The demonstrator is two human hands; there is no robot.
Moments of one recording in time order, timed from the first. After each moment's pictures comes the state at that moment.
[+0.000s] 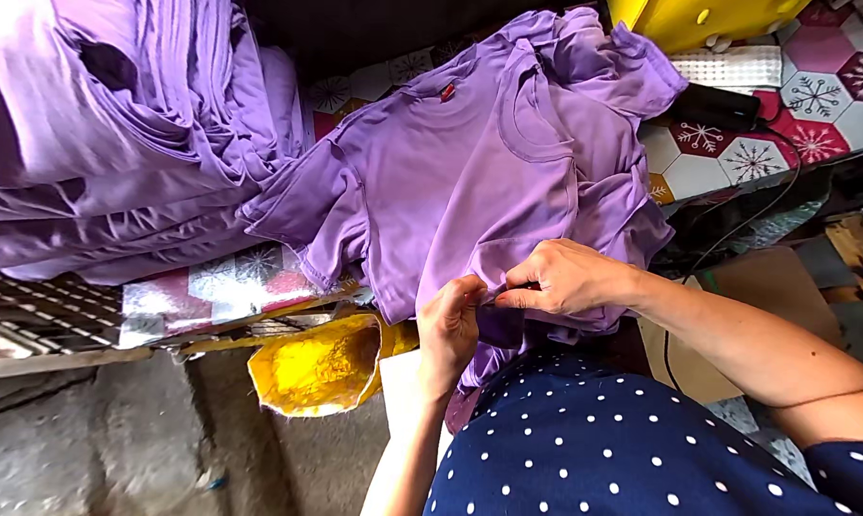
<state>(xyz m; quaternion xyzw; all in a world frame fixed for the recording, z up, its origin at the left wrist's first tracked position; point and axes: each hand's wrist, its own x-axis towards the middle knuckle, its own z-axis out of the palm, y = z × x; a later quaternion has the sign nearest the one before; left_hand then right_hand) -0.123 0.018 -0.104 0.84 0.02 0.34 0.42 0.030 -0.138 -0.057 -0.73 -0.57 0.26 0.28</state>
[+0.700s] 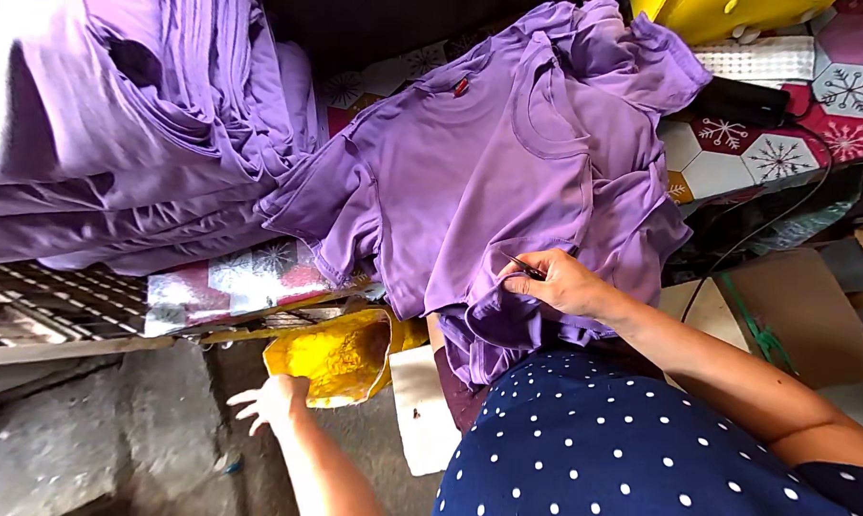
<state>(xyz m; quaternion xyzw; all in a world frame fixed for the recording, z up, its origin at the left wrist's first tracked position) -0.299 0.244 -0.179 0.67 0.72 -0.18 0.05 0.003 -0.129 -0.096 -0.69 -0.30 0.37 0.54</state>
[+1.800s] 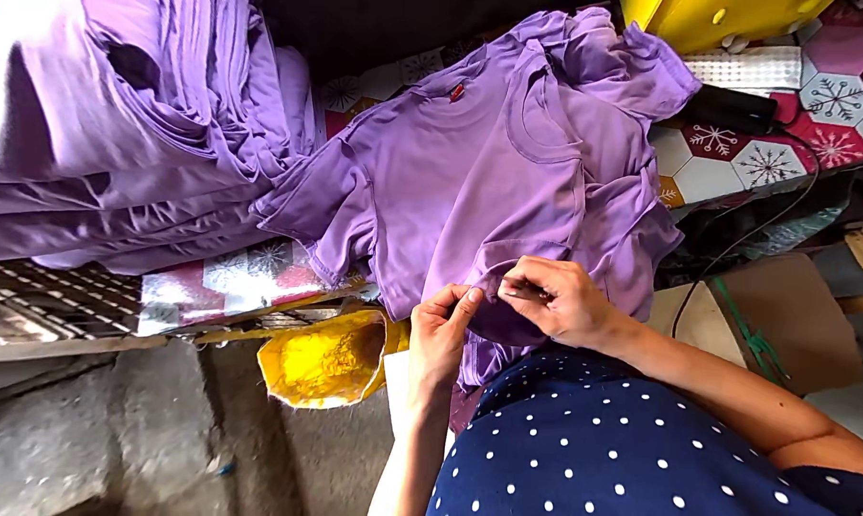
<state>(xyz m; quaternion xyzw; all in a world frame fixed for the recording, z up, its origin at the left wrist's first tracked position) -0.137 0.015 -0.072 0.63 0.22 0.15 0.73 -0.018 -0.137 -0.078 -0.70 -0.48 0.05 0.53</state>
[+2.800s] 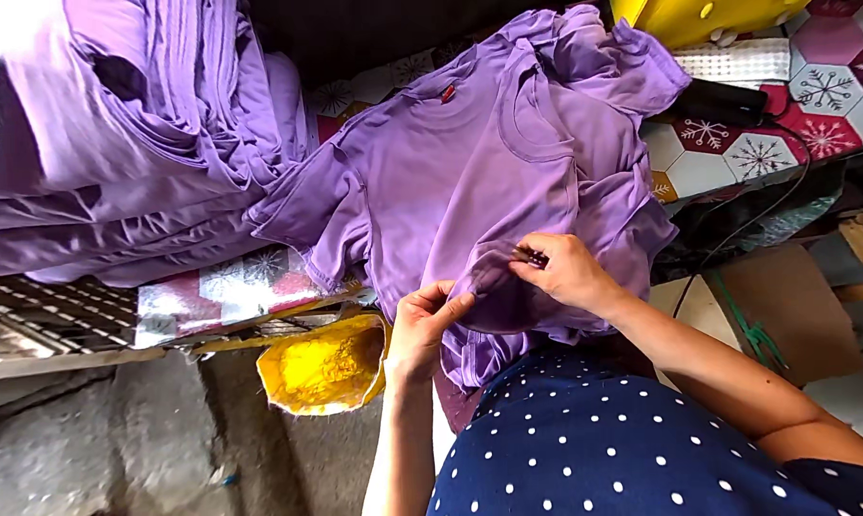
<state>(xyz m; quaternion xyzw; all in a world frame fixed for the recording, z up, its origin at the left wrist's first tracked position) -0.134 0.037 -0.071 0.59 0.22 0.10 0.77 0.013 -0.143 -0.099 -0.80 -0.35 0.12 0.47</state>
